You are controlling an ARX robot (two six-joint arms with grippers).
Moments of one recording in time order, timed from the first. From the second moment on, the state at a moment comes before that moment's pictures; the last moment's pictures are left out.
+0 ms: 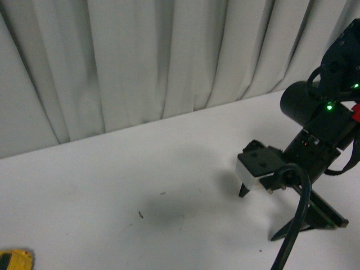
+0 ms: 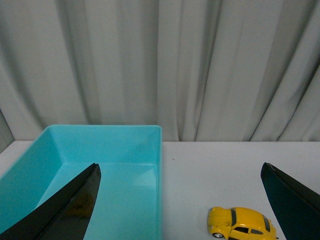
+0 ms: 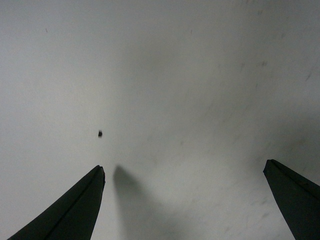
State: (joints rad) left arm 0.00 0.01 0.01 0.00 0.00 0.00; right arm -0.27 2.08 1.03 -0.64 -0.53 -1.75
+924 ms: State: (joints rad) left arm 0.00 0.01 0.01 0.00 0.00 0.00; right arm 0.00 0.82 0.36 0.46 0.00 -0.45
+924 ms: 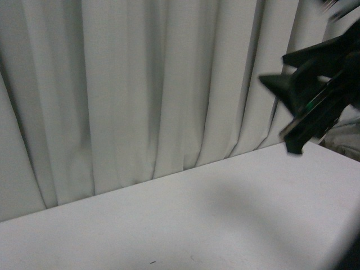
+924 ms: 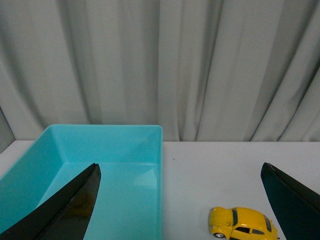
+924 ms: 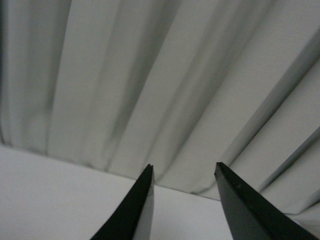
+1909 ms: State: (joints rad) left arm 0.00 0.01 0.01 0.00 0.00 0.00; right arm 0.00 0.36 0.04 0.32 0.00 -0.02
